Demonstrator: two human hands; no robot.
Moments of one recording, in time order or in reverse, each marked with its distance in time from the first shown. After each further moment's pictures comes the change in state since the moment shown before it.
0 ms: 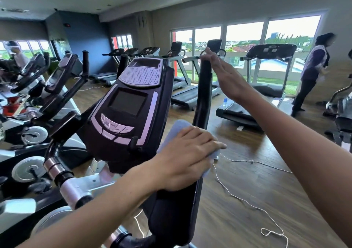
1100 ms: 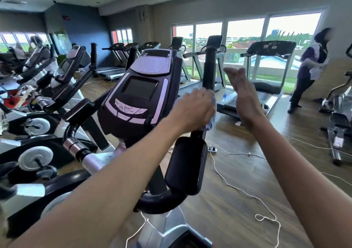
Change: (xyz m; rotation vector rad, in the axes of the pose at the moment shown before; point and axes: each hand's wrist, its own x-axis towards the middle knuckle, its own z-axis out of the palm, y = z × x) left_hand 0.037 -0.007 -0.018 0.210 0.171 -0.250; right_hand -0.103 -0.020 0.023 0.320 0.290 0.143
